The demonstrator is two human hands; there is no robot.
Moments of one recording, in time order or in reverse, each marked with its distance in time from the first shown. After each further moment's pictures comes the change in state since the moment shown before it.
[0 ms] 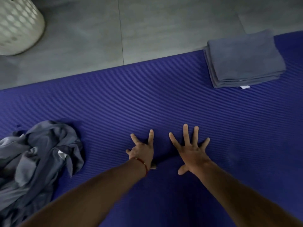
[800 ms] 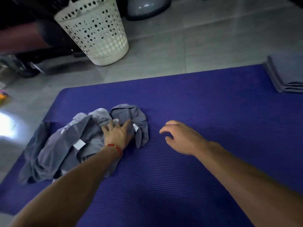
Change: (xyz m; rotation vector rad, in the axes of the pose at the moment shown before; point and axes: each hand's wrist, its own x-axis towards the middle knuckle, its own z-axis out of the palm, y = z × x) left_hand -0.093 -0.306 0.067 0.083 0.672 -0.395; right_hand -0.077 -0.236 -0.050 0.335 0.438 -0.545
